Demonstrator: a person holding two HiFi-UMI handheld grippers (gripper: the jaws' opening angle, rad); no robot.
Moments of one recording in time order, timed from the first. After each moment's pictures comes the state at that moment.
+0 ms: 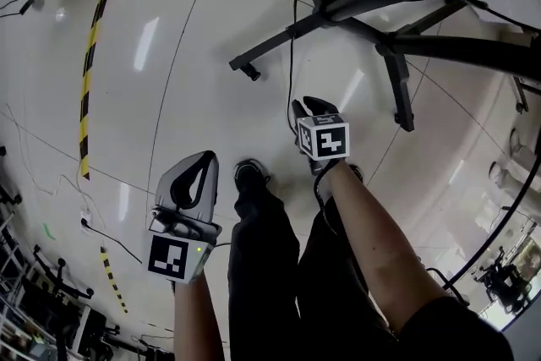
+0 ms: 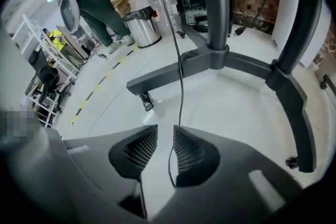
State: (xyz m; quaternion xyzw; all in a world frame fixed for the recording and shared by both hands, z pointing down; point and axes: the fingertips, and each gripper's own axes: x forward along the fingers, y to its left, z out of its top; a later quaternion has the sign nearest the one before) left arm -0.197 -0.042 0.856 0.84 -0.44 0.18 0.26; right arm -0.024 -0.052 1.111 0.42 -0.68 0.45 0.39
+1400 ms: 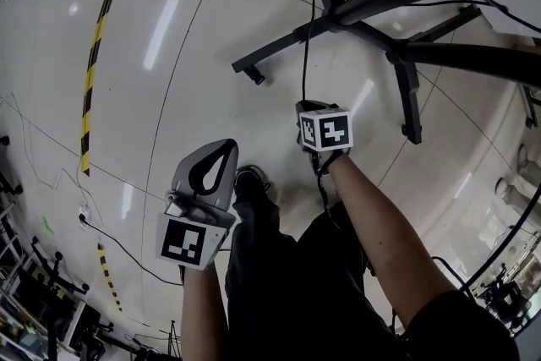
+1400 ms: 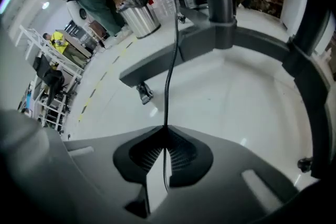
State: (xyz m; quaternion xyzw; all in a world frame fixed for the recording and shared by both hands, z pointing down) left arm -0.162 -0.050 0.890 0.84 -0.44 0.19 0.25; right arm -0.030 -0.047 1.147 0.38 -0.67 0.49 0.40
